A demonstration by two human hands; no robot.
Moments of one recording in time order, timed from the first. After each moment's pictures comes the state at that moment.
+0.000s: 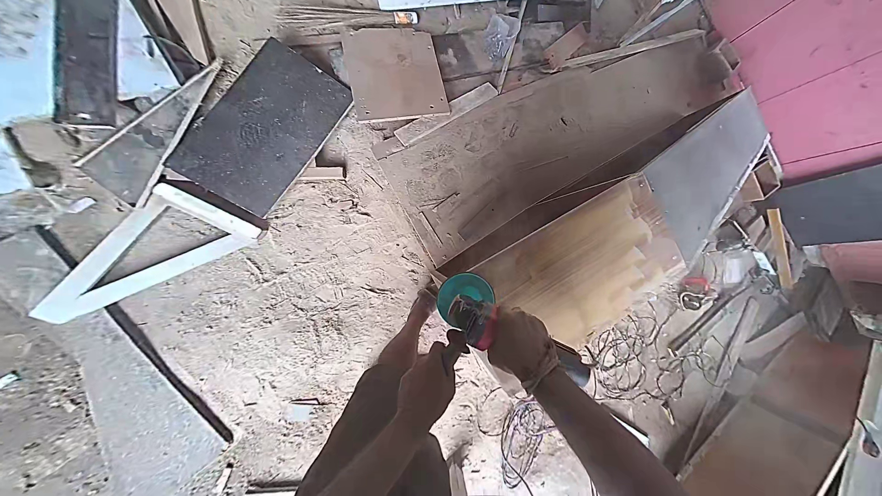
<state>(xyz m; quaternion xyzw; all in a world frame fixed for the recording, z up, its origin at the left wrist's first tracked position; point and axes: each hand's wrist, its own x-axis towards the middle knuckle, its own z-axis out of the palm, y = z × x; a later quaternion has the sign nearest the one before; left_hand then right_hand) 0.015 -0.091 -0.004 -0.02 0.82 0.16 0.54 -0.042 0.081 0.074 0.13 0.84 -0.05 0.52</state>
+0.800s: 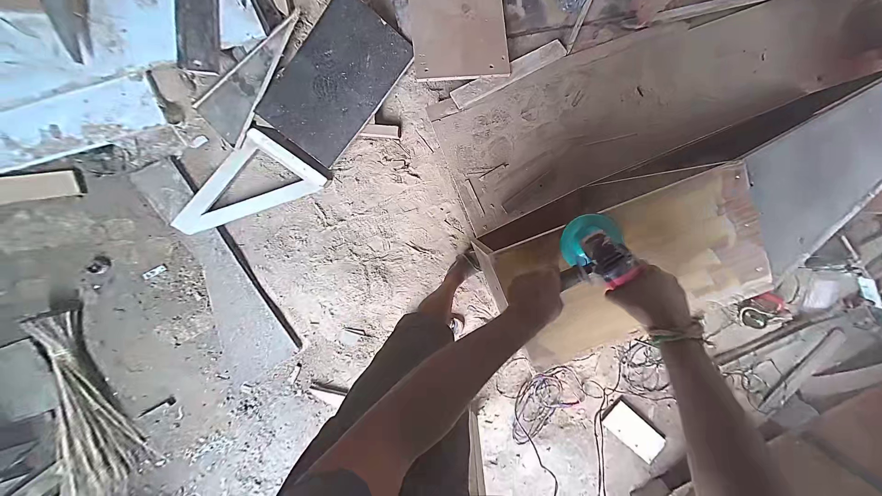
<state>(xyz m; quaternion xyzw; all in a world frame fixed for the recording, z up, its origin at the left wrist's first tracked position) -0.085 0.032 0.030 0.11 0.81 0.20 0.55 -0.075 0.209 0.083 0.29 0.86 -0.02 0.42</state>
